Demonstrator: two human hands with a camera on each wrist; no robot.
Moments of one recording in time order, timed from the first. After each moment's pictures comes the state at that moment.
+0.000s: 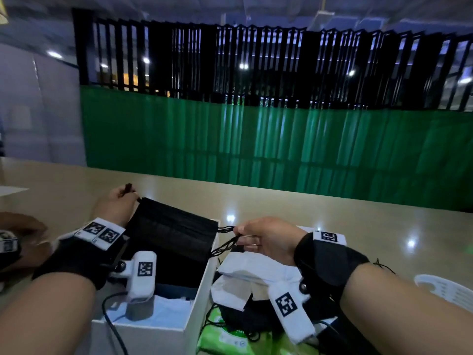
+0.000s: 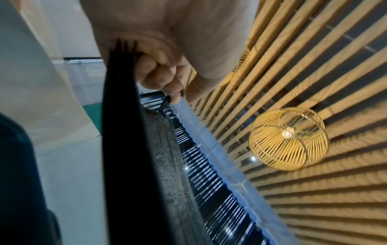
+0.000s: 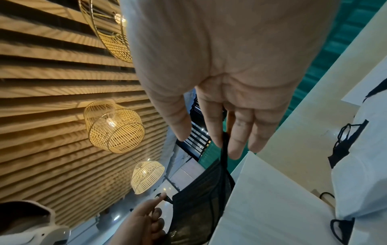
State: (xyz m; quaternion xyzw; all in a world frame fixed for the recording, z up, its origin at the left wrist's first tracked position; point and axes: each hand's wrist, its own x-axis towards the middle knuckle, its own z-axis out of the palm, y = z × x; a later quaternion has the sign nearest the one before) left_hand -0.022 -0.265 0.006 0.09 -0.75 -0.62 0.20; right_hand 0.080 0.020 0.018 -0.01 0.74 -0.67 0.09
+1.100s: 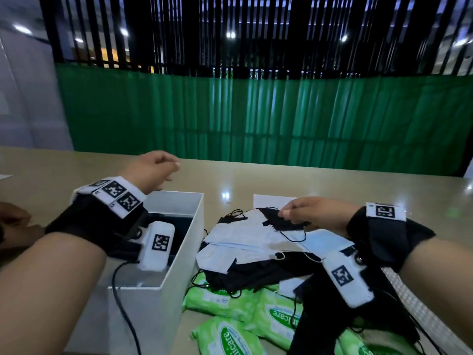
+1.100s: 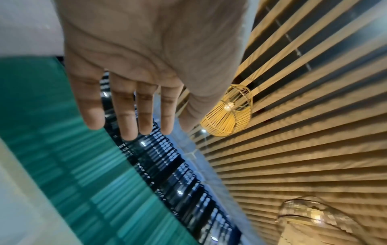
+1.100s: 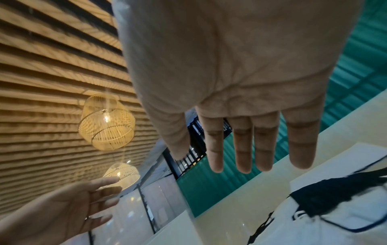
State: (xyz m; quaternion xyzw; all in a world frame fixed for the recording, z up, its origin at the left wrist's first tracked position) left_hand 0.037 -0.177 0.048 -0.10 -0.84 -0.52 0.09; right_hand 0.127 0.132 0.015 0.05 0.94 -0.35 0.05
